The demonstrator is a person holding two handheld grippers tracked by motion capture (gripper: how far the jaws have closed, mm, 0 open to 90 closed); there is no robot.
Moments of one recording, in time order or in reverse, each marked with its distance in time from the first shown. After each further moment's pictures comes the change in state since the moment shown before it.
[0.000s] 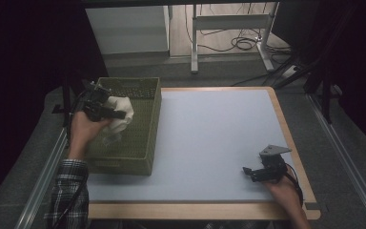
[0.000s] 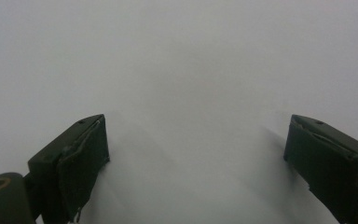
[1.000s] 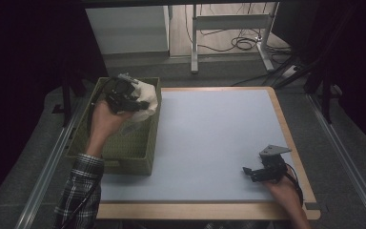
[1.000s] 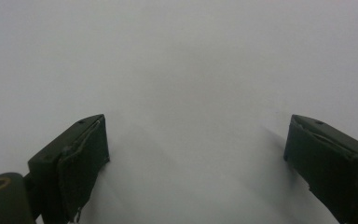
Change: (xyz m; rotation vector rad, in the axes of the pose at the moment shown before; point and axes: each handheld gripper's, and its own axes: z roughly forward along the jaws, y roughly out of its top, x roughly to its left) left arm -0.087 0.050 -0.003 -0.076 0.038 0.246; right arm 0.000 0.000 0.000 0.000 0.000 0.000
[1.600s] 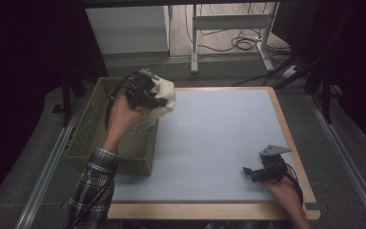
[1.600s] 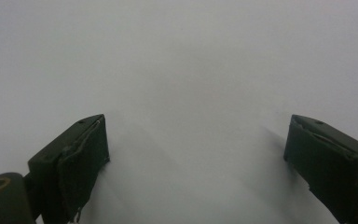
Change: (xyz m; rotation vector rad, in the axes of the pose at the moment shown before) left arm -0.037 0.041 0.019 -0.007 -0.048 0.083; right arm 0.000 0.000 0.000 0.001 0.001 0.000
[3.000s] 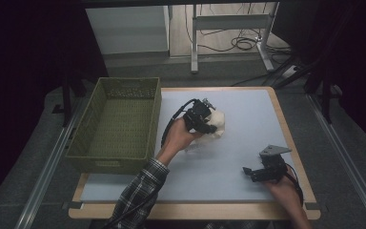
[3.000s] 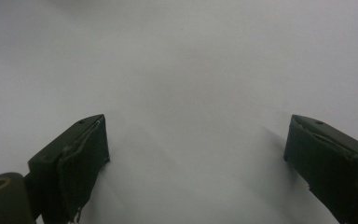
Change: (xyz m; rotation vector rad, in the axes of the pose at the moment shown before) left arm -0.095 0.013 0.151 0.070 -0.210 0.080; right arm 0.000 0.000 0.000 -0.001 -0.001 0.000
